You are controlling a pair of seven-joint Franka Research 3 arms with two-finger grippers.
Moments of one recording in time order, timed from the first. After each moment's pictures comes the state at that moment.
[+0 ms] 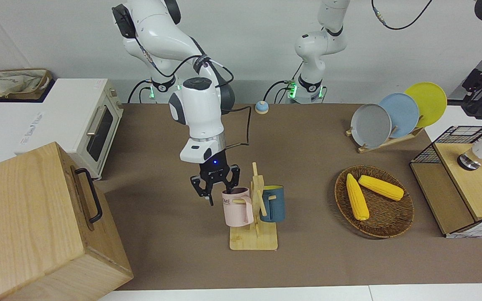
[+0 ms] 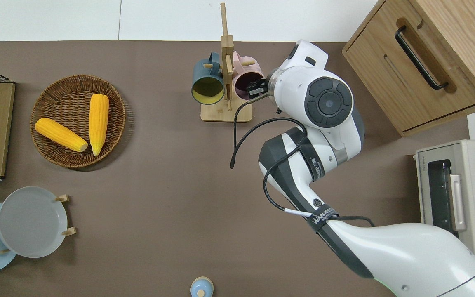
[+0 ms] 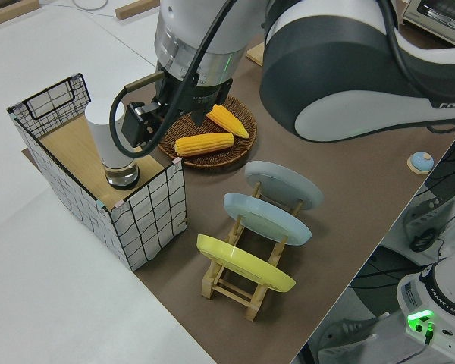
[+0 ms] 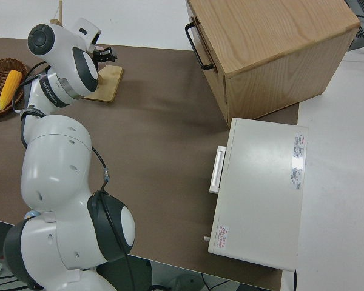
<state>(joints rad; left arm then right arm) 0.22 0.06 0.43 -1.59 -0.23 1.88 0.85 0.25 0.53 0.16 -1.43 -0.23 2.44 0.20</state>
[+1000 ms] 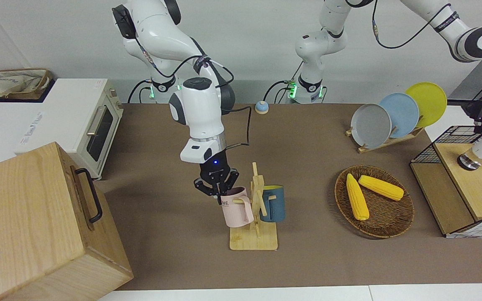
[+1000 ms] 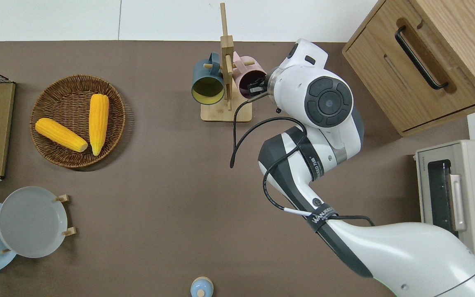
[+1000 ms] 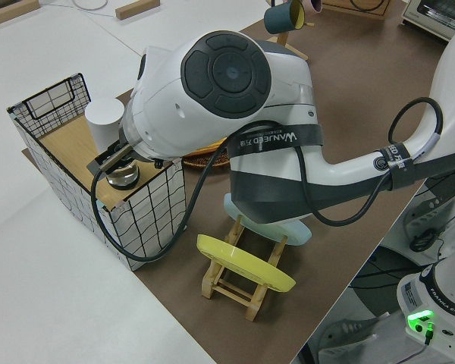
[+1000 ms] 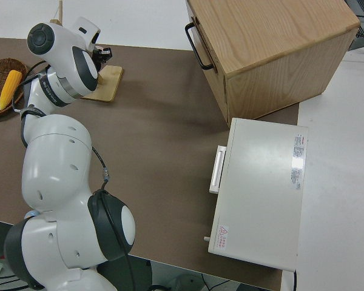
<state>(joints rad) 0.27 0.16 0.41 -1.75 -0.71 2.29 1.05 0.25 0.53 0.16 -1.42 -0.23 2.45 0.20</state>
